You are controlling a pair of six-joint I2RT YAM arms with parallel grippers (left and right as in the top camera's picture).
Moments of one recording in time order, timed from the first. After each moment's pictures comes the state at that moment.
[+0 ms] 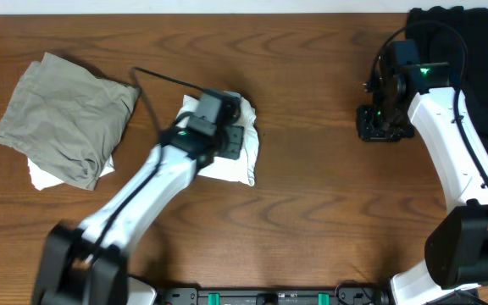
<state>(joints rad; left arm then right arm) -0.43 1.54 1.05 -0.51 0.04 -0.24 0.09 1.74 1.50 -1.22 -0.06 0.10</state>
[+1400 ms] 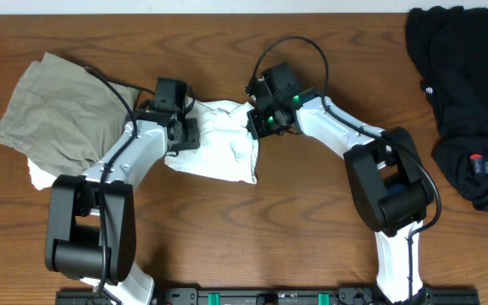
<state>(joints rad) -0.17 1.78 1.07 -0.54 -0.02 -0.27 0.48 2.17 1.50 -0.45 -0.36 0.19</state>
